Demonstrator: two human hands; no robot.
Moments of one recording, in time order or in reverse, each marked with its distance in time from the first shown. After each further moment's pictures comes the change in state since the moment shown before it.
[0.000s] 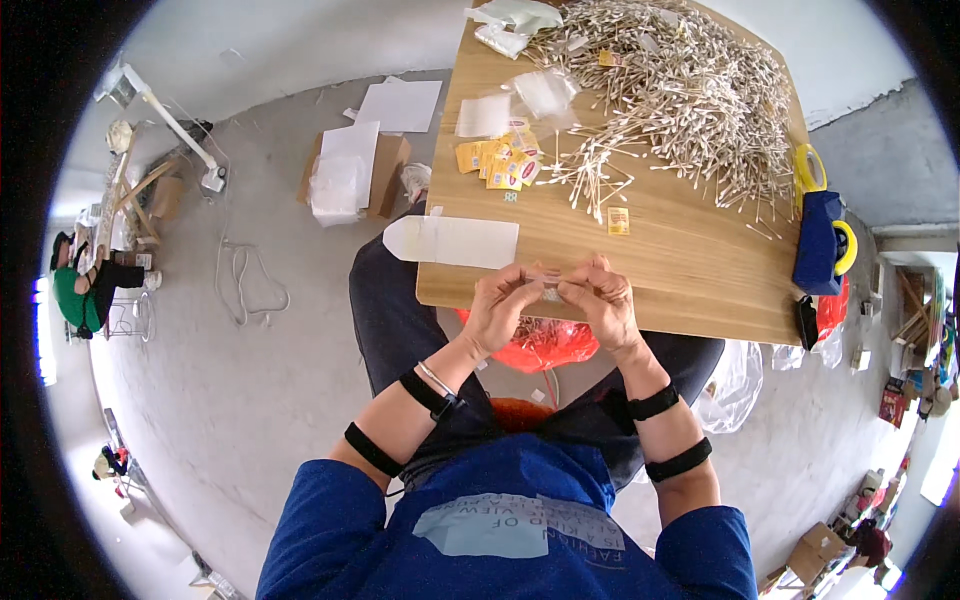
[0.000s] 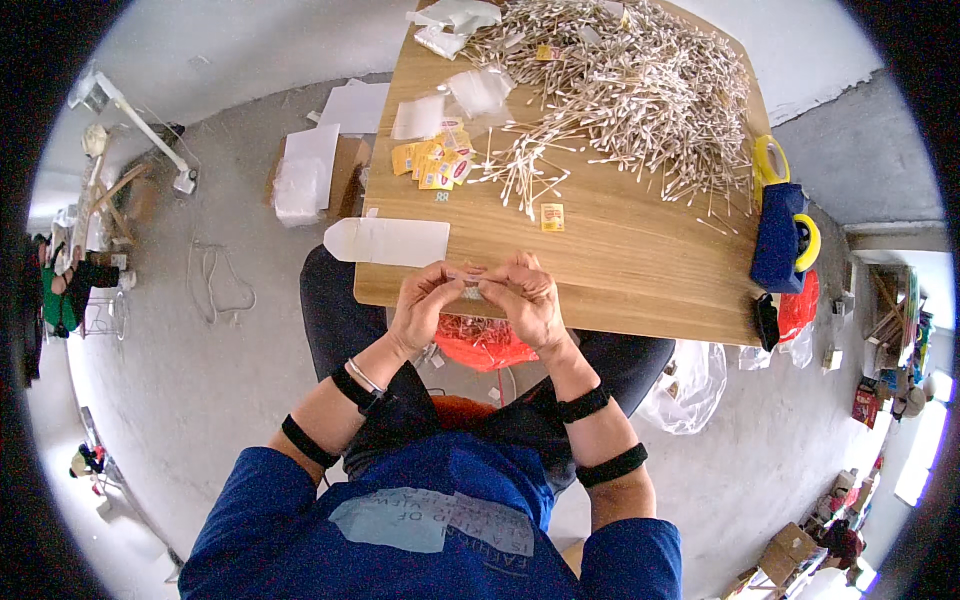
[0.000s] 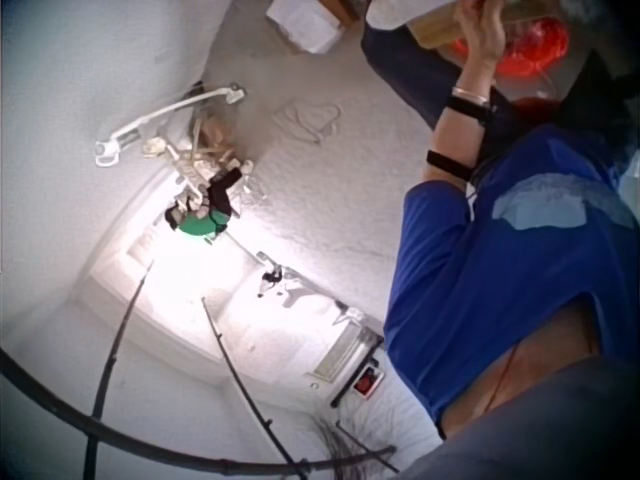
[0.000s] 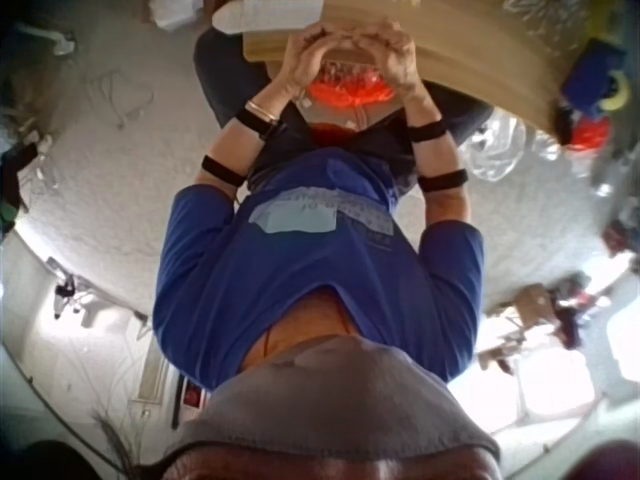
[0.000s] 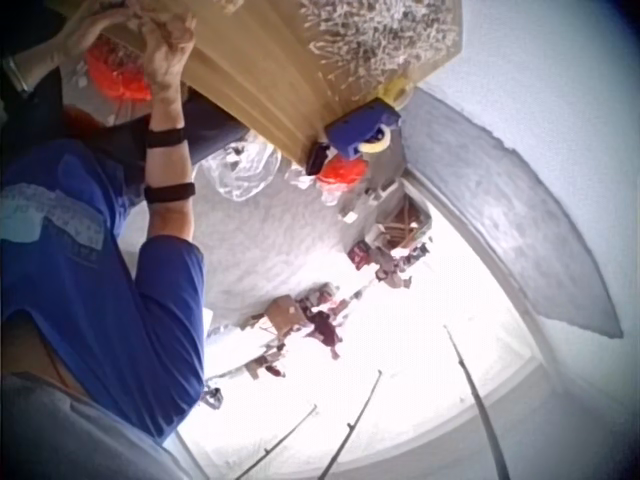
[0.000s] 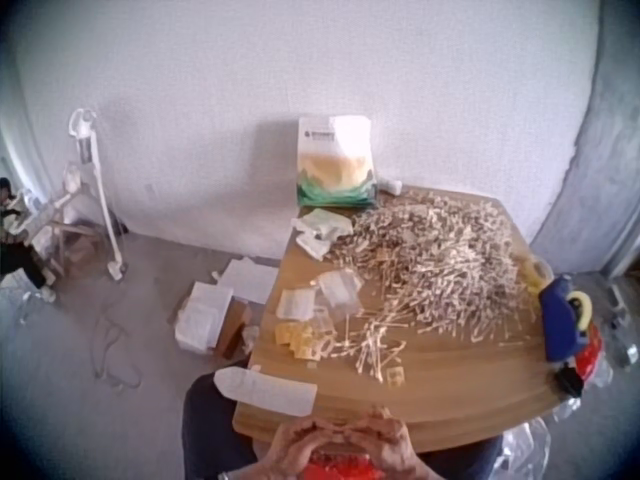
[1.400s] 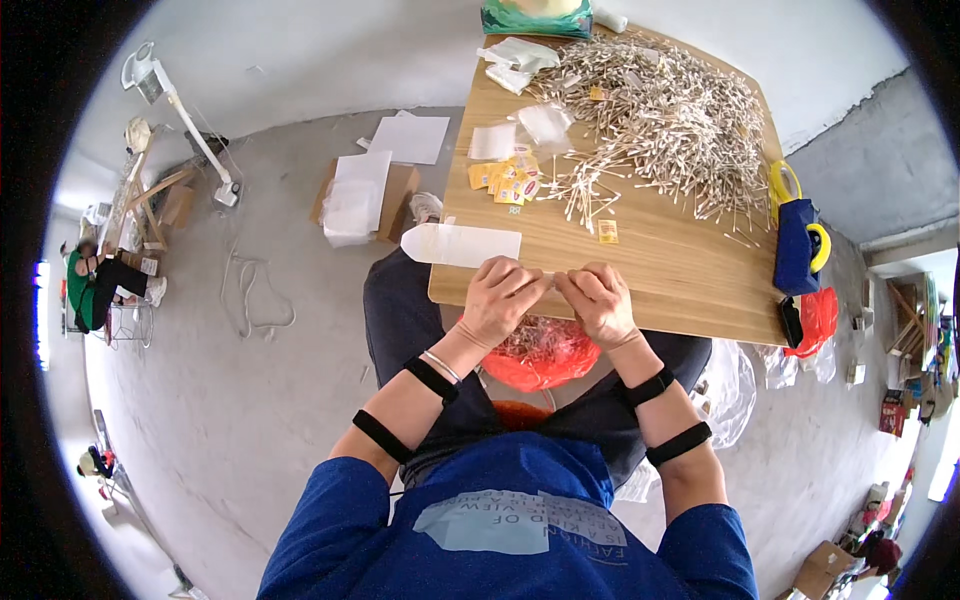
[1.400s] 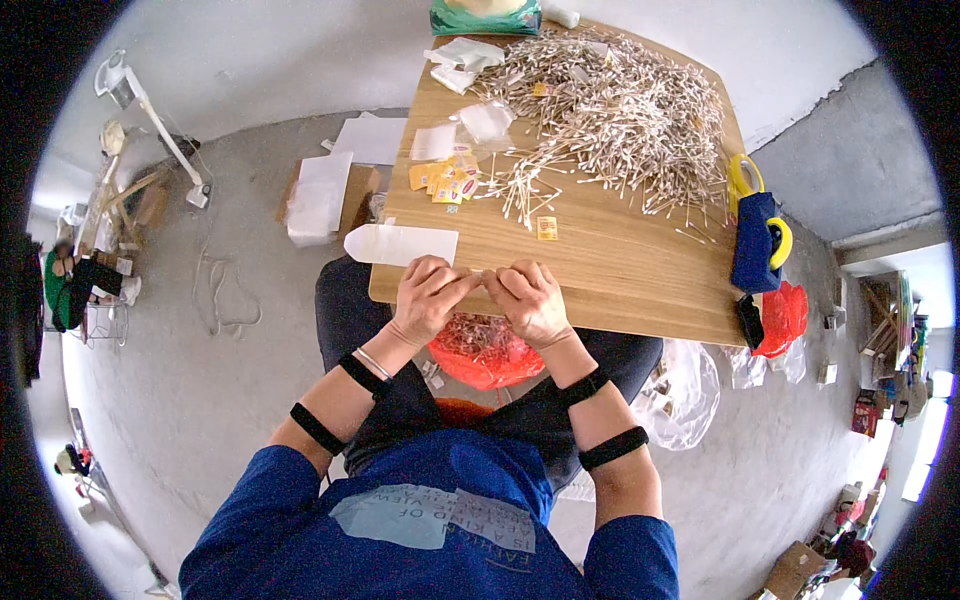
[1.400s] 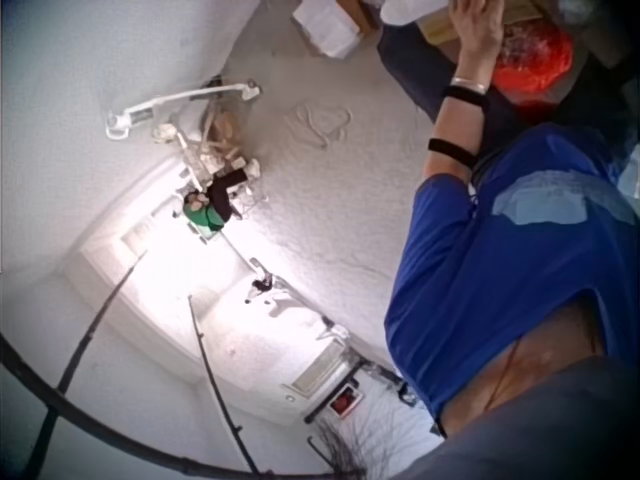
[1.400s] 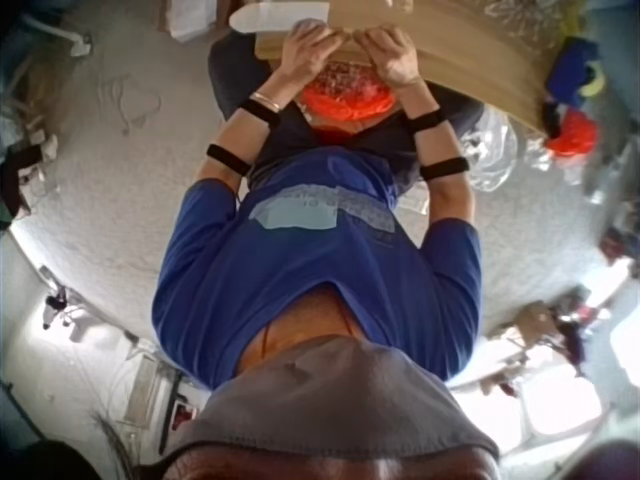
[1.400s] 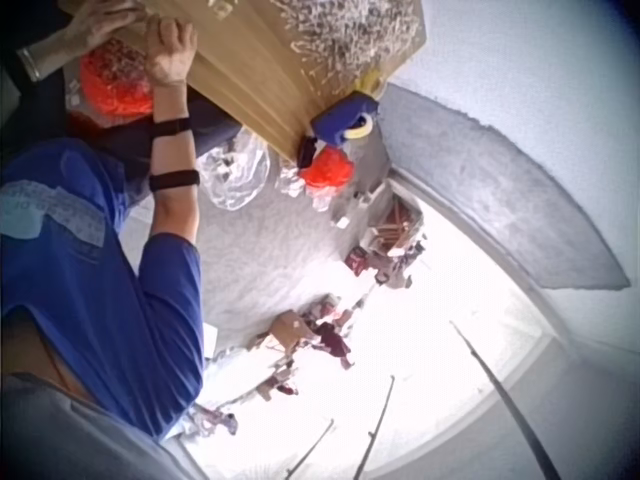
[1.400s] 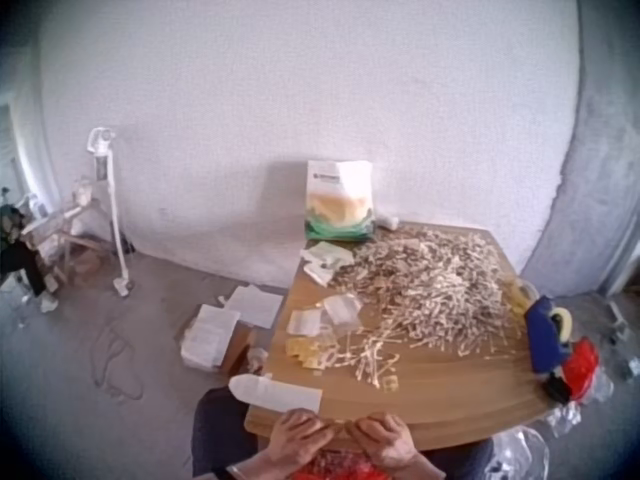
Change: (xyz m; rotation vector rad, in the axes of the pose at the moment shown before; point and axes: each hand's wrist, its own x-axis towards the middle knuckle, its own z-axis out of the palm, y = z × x) left_hand -0.009 0.025 -0.003 1.289 0.158 0.985; right_hand -0.006 -0.019 -0.007 -1.129 0.131 -1.023
